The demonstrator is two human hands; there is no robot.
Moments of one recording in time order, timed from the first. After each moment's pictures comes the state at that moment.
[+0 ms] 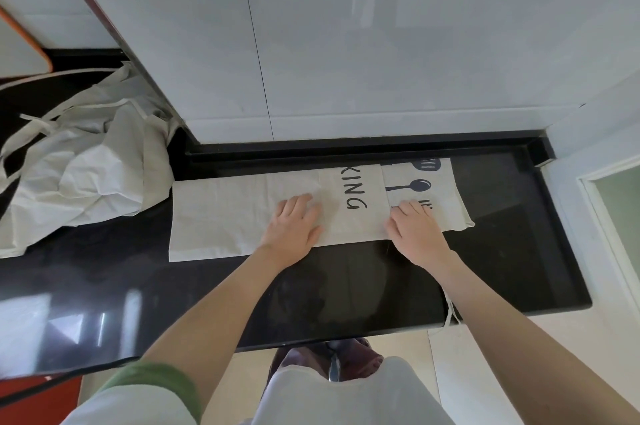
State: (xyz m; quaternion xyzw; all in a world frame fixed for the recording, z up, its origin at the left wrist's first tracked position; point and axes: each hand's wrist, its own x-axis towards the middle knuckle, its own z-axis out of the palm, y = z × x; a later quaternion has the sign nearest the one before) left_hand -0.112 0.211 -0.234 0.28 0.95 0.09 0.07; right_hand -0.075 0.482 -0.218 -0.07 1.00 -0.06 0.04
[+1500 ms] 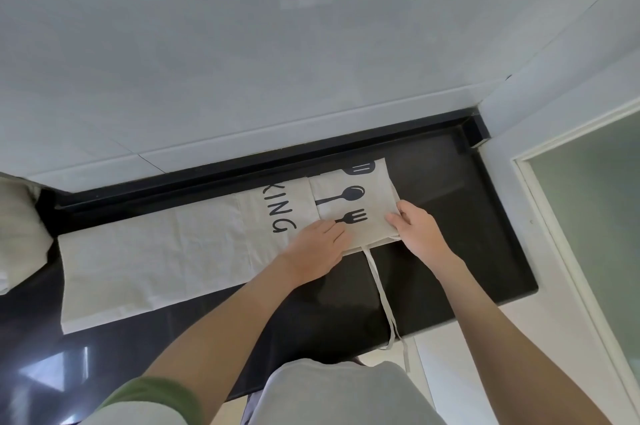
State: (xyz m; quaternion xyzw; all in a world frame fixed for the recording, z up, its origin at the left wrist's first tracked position) left_hand -0.127 0.386 -0.251 0.54 0.82 0.18 -0.03; right_hand -0.078 0.604 -0.215 0.27 0.86 -0.39 0.18
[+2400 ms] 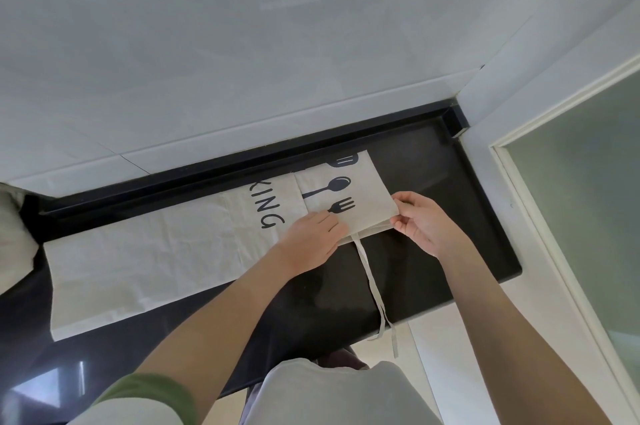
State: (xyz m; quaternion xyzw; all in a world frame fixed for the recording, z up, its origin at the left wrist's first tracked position) left_hand -0.125 0.396 -0.227 0.54 0.82 0.19 0.04; right_hand -0.070 0.619 -0.181 0.43 0.55 -0.70 0.13
